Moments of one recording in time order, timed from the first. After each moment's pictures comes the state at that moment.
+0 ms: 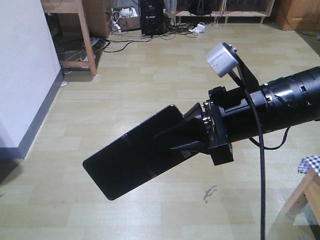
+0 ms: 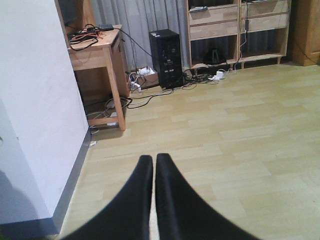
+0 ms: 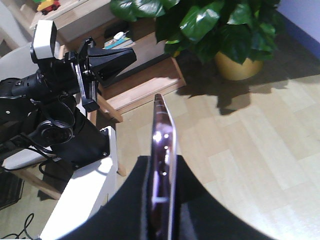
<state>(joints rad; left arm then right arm) -0.03 -0.02 0.03 -0.03 0.18 0.15 0.29 1.41 -1.10 1.19 1.21 -1.18</state>
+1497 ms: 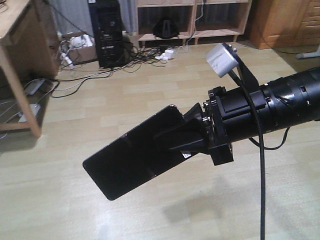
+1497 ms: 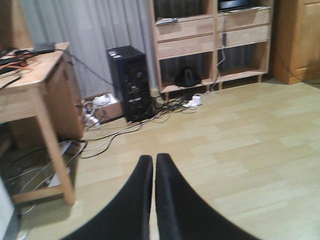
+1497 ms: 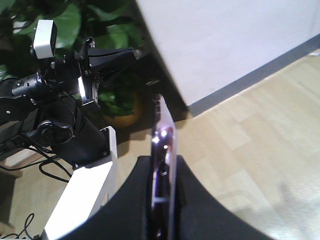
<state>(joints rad) -0.03 -0.02 0.03 -0.03 0.18 0.15 0.29 1.41 -1.10 1.19 1.21 -1.18</state>
